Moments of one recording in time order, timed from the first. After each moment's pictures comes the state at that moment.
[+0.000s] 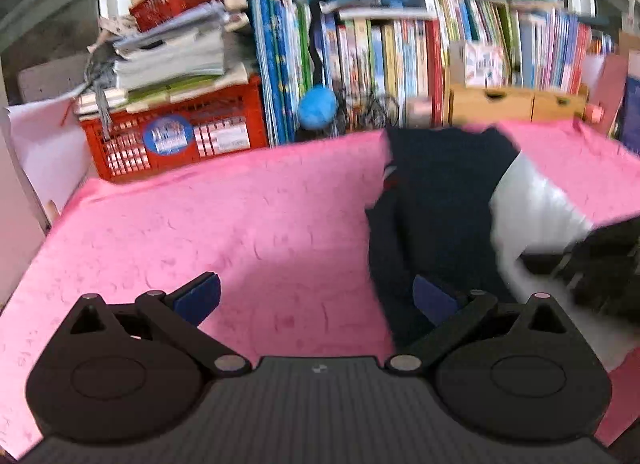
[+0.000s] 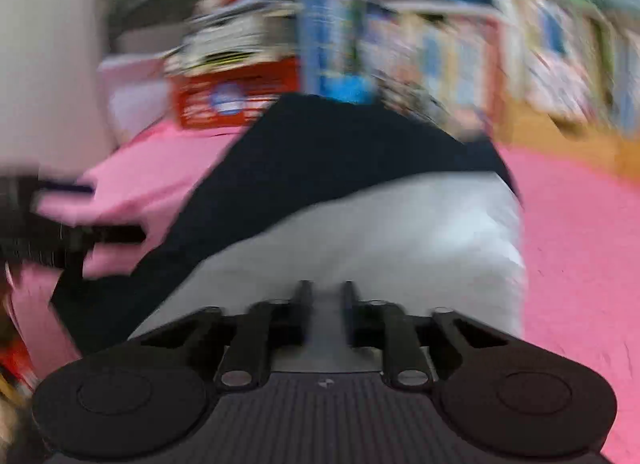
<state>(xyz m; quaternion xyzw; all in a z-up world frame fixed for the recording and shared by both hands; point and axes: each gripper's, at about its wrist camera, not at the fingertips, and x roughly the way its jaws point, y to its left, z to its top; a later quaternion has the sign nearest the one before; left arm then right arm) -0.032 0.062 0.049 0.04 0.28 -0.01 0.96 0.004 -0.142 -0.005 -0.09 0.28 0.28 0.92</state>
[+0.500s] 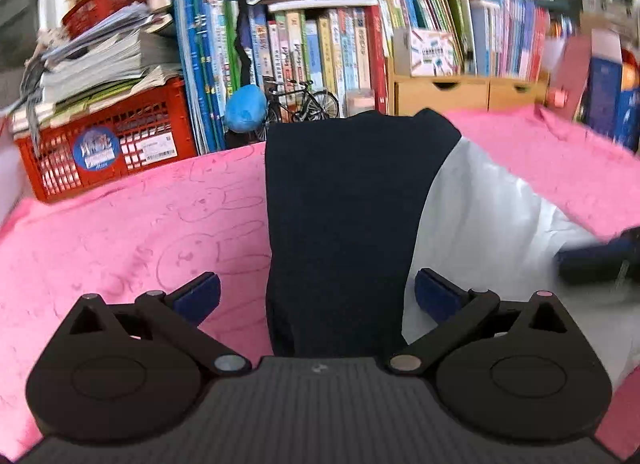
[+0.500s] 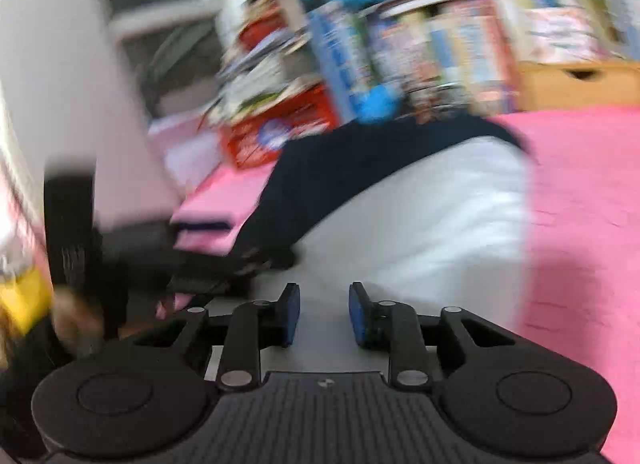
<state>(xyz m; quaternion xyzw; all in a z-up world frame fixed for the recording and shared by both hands) 0.005 0.010 0.000 0.05 0.28 -0.07 0.96 -0.006 -0.249 0.012 0.12 0.29 0.31 0.90</state>
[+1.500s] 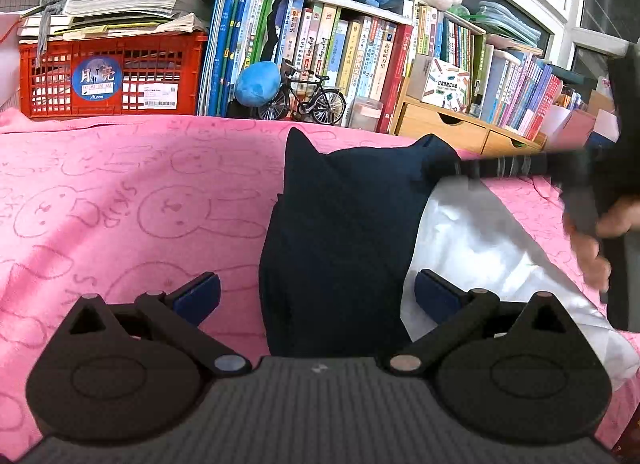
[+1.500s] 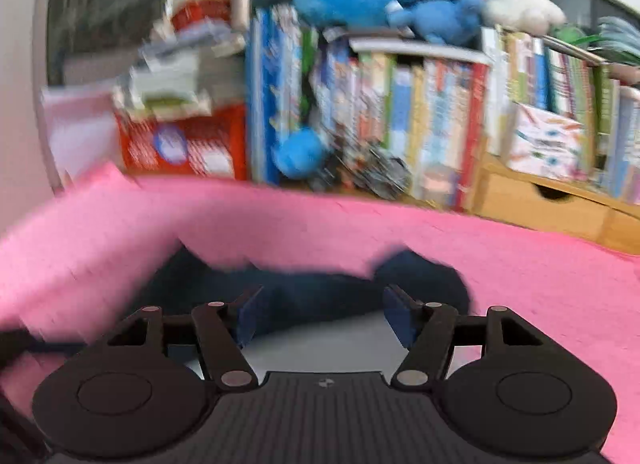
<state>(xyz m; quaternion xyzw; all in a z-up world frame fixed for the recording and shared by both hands) 0.004 0.040 -0.012 -0.08 0.29 -0.09 0.95 0.126 -0.177 0.035 -0.08 0.28 0.18 0.94</state>
